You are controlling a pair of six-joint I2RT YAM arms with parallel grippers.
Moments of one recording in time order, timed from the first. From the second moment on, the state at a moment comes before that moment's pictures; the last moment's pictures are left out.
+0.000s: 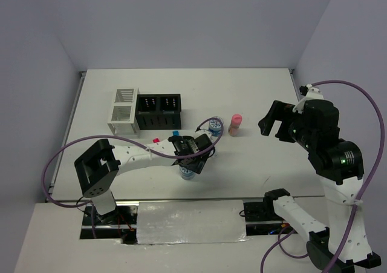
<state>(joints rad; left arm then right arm) -1.07 1.71 1.19 -0.66 -0.32 -0.56 0.21 0.85 1.47 -1.18 0.04 0.38</state>
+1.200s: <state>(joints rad) -1.07 1.66 1.46 -0.93 -0.26 -0.56 0.21 0.89 1.46 -1.15 0.02 0.39</state>
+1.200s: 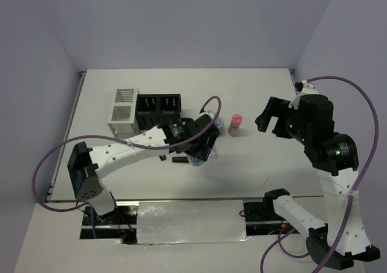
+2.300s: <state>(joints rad) -0.44 1.93 2.00 -0.93 -0.14 -0.29 0.21 0.93 1.46 -1.09 -0.06 0.42</state>
